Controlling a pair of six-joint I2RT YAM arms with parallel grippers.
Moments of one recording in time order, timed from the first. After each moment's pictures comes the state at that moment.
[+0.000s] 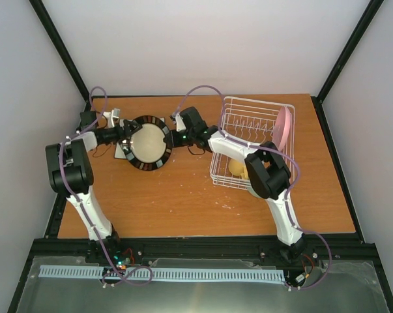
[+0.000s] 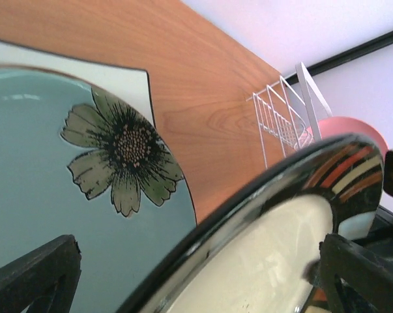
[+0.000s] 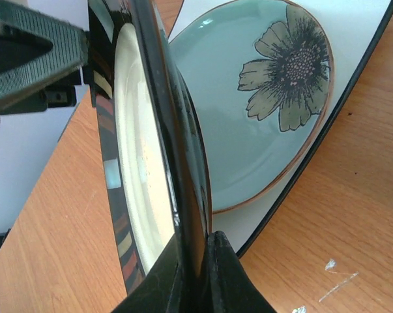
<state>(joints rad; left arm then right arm) 0.26 1.97 1.23 -0.15 1.09 -0.20 0.72 2.20 1.74 -0.18 -0.41 0.47</state>
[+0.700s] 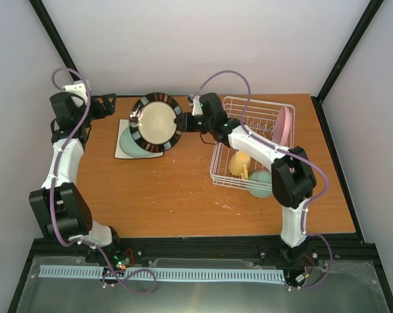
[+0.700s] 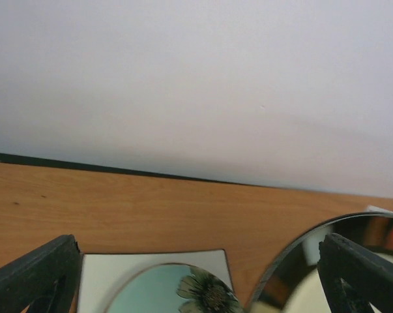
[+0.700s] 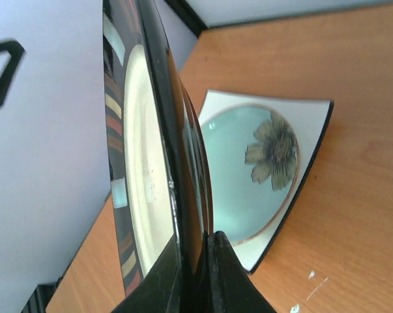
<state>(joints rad) 0.27 1.48 1.19 -0.02 0.56 -0.21 0.64 1.98 1.60 -0.10 -0.41 0.57</state>
